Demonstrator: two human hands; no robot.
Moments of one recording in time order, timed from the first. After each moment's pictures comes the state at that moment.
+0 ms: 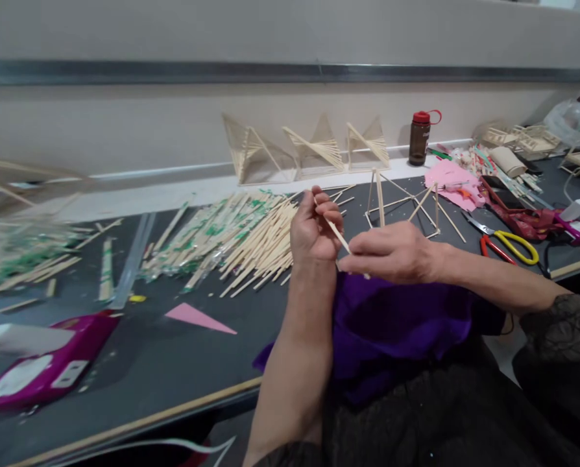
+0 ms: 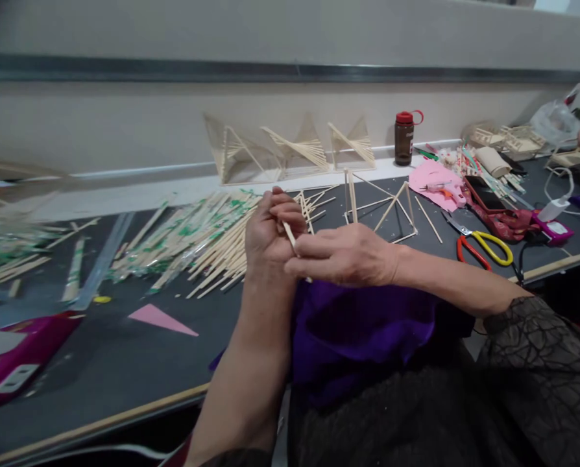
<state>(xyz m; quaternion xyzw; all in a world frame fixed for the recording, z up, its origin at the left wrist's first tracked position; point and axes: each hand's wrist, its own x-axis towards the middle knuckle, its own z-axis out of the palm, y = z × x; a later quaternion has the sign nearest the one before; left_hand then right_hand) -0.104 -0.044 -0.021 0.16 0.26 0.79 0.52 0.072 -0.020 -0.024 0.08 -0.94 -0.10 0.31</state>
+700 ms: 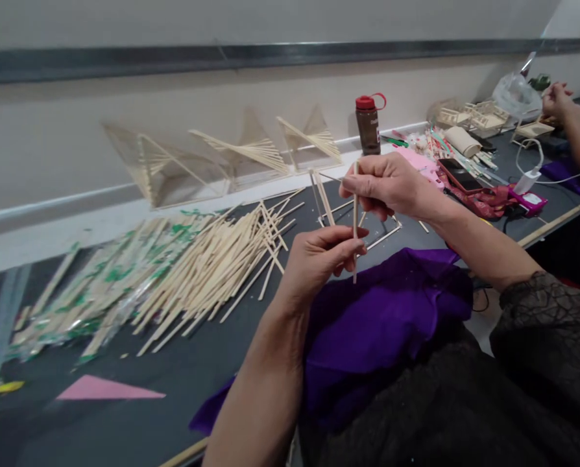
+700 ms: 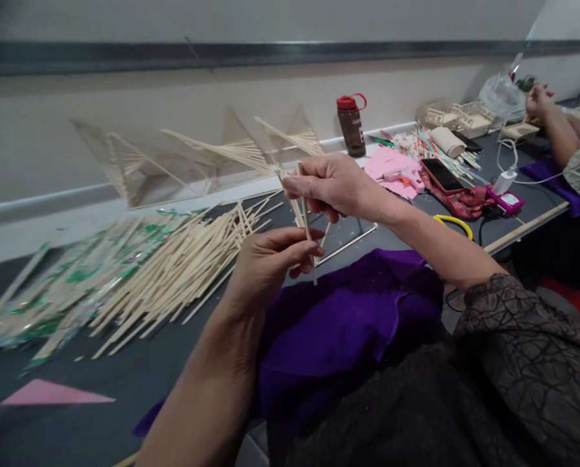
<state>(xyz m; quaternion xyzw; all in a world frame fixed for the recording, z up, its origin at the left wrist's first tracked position) -0.040 -0.057 -0.040 0.54 0.49 0.54 0.43 0.120 0.040 0.019 -0.16 -0.79 0.49 0.33</state>
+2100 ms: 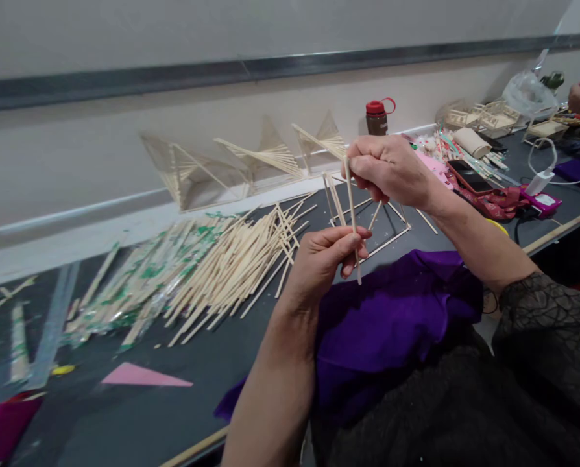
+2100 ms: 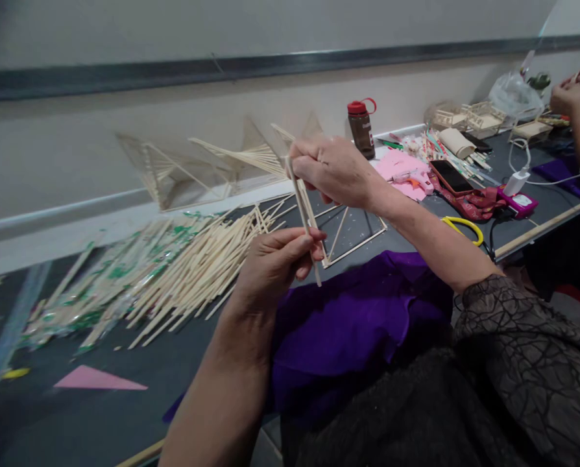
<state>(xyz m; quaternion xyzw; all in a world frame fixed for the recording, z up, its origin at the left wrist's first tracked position) -0.049 -0.057 -0.039 0.52 0.43 0.55 0.48 0.106 0.032 0.048 -0.22 -0.82 0.35 0.39</state>
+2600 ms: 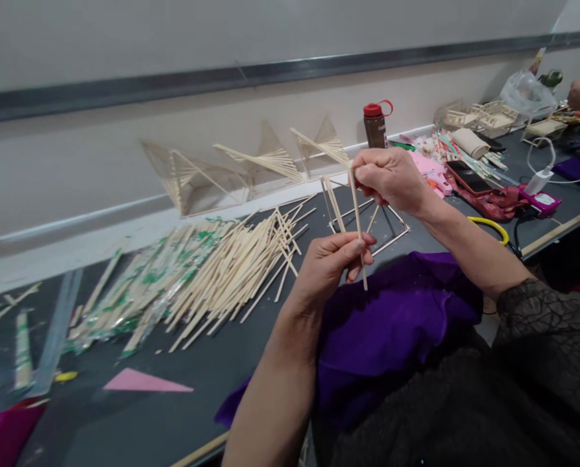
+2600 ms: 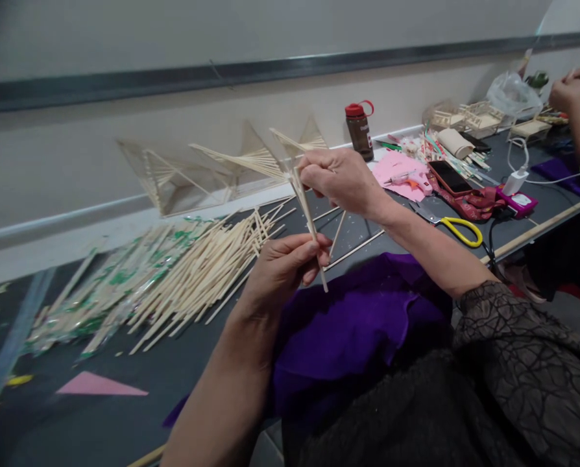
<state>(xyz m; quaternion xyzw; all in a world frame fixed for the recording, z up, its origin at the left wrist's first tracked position) -0.043 -0.056 -0.043 0.52 0.41 0.53 0.53 0.103 0.046 0.023 -0.21 -0.77 0.40 0.45</state>
